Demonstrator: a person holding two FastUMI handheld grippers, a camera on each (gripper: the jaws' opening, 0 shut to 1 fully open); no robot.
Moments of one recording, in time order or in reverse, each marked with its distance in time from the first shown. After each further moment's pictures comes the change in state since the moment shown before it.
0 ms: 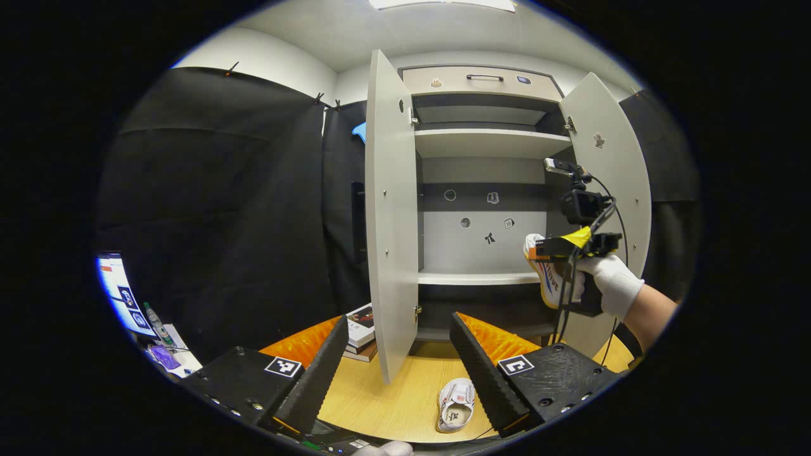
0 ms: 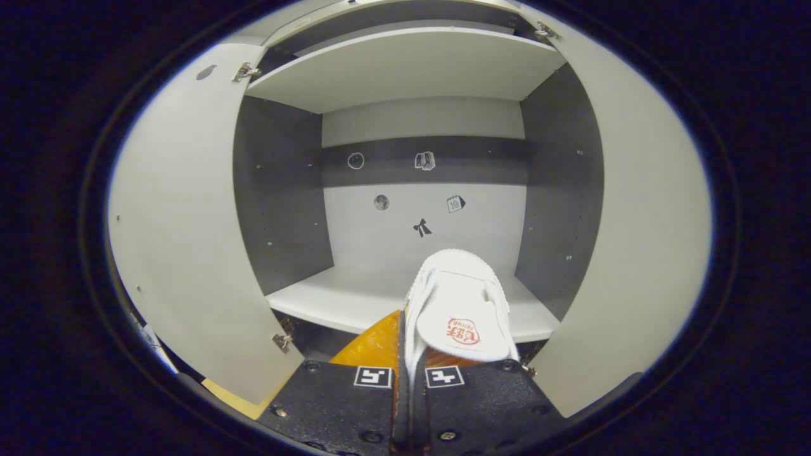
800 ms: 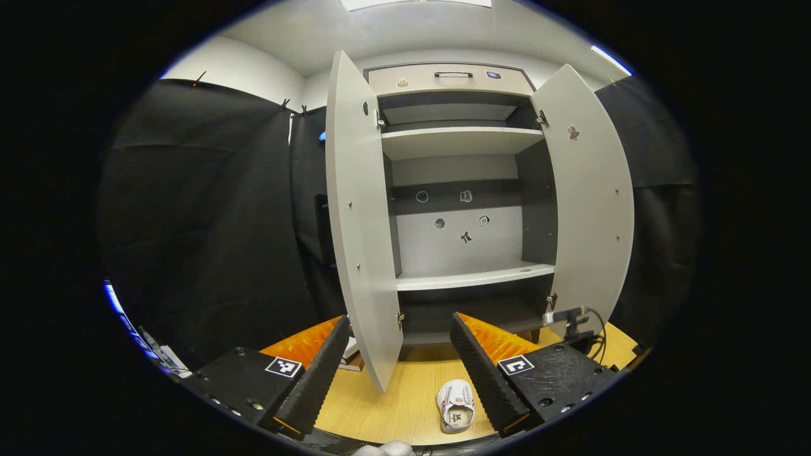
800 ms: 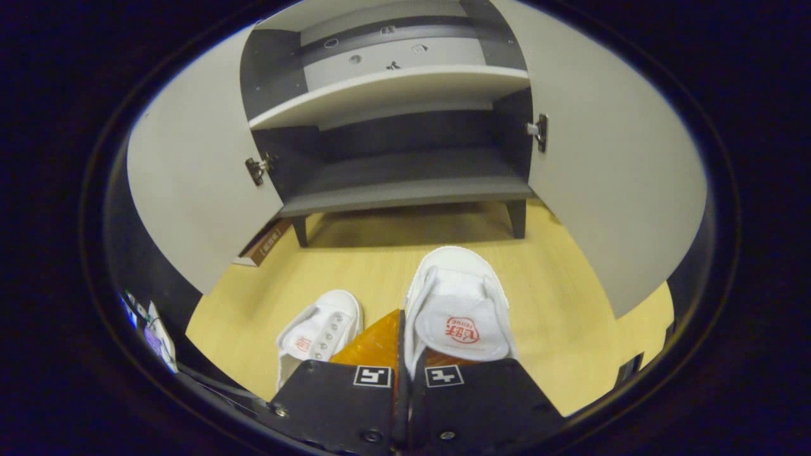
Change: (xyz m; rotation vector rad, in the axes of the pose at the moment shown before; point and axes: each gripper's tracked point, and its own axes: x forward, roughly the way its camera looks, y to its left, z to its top) left arm 0.016 -0.020 0.011 0.091 -0.004 -0.135; right arm -0.091 0.019 -0.318 0.151 0.370 -0.010
